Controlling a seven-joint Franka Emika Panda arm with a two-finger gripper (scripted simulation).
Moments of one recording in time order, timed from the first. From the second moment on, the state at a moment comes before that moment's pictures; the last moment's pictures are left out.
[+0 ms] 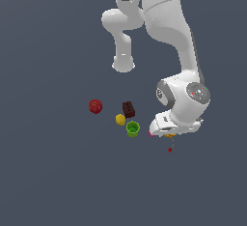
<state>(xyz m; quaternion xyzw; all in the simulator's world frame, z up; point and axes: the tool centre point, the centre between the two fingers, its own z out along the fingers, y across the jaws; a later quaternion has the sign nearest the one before) 0.056 0.214 0.059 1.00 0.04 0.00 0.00</state>
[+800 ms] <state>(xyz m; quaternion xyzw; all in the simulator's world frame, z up) 0.026 0.138 0.201 1.00 0.04 0.00 0.00</state>
